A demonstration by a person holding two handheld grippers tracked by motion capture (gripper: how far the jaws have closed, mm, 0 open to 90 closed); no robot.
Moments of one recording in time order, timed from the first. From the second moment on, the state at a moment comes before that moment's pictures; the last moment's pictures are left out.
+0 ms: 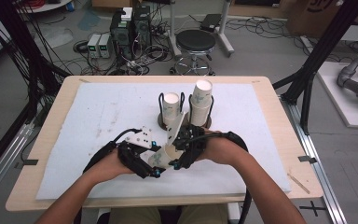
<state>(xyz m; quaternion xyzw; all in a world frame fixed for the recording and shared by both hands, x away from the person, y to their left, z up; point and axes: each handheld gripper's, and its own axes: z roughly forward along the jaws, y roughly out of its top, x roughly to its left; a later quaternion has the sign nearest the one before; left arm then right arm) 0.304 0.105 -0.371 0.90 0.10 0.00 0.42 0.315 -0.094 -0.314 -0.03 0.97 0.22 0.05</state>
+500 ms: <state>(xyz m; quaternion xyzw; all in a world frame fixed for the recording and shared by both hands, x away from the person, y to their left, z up) 0.304 0.100 -0.375 0.91 0.09 -0.02 0.41 0.313 -0.086 -0.319 -0.04 0.98 0.20 0.04</state>
